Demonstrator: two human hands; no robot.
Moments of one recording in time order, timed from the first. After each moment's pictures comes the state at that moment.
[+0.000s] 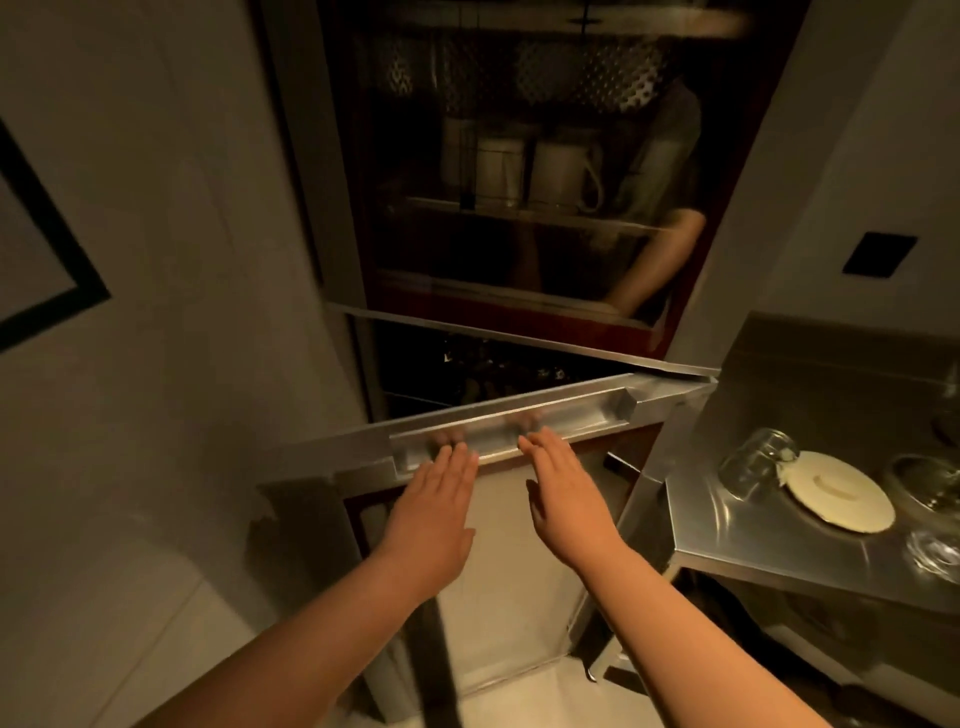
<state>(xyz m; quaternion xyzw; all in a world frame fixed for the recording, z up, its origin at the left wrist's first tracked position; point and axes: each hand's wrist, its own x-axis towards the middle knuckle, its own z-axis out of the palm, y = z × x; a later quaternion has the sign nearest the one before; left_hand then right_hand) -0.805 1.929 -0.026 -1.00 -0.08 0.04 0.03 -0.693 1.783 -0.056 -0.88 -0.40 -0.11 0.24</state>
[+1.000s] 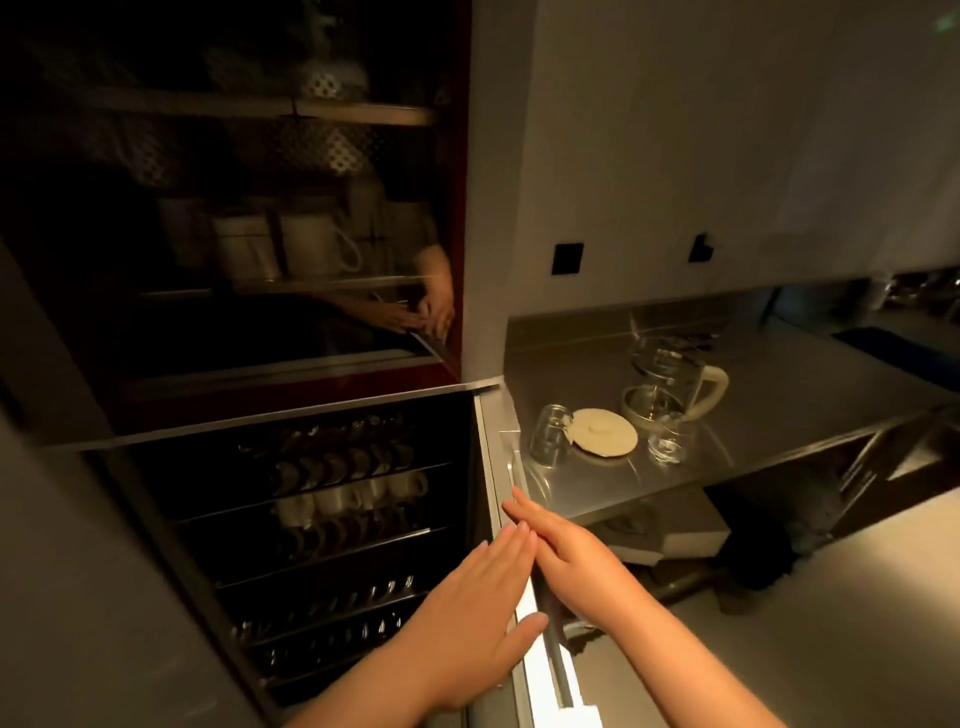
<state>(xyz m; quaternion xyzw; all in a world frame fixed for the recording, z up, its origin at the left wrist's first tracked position) -0.799 1.826 0.017 -0.92 0.34 0.09 -0.16 -0.774 1.663 0.009 -0.91 -0.10 0.05 0.39</state>
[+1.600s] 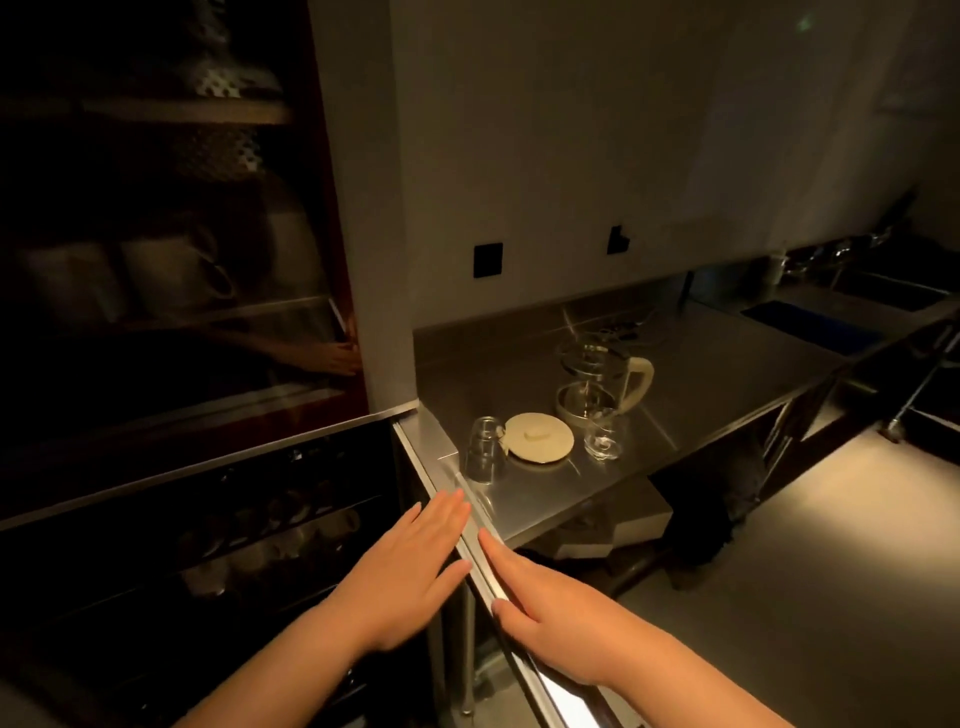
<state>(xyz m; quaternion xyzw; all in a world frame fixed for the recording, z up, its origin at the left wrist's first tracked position) -0.702 1.799 0.017 -0.93 0.35 0.05 -0.11 -0.773 1.616 0.028 -0.93 -0.11 0.17 0.29</state>
